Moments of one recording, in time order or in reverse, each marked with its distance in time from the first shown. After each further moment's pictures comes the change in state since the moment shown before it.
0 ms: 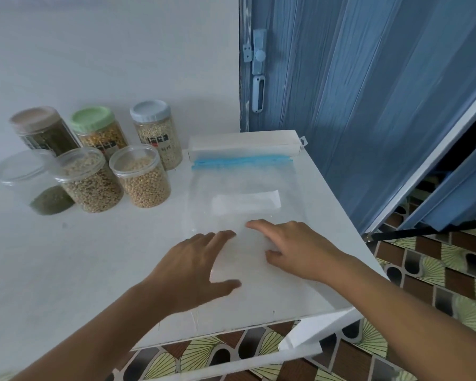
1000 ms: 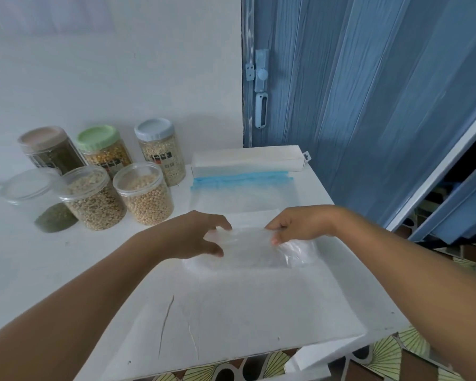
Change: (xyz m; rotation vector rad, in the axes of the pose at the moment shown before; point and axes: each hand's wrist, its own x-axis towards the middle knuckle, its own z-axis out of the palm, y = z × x) left_hand 0.080 -0.042 -0.060 -0.136 -0.319 -0.162; right_hand 0.073 0.061 -0.053 0.324 -0.476 0.130
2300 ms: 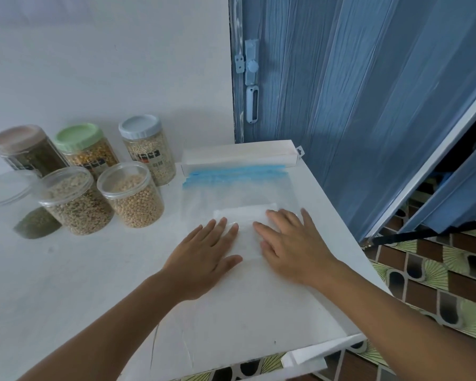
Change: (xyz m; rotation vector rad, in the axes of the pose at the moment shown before) left_hand 0.019 -0.003 0.084 0.329 0.186 0.104; right_hand 0.002 0.001 0.086 -0.580 0.713 0.079
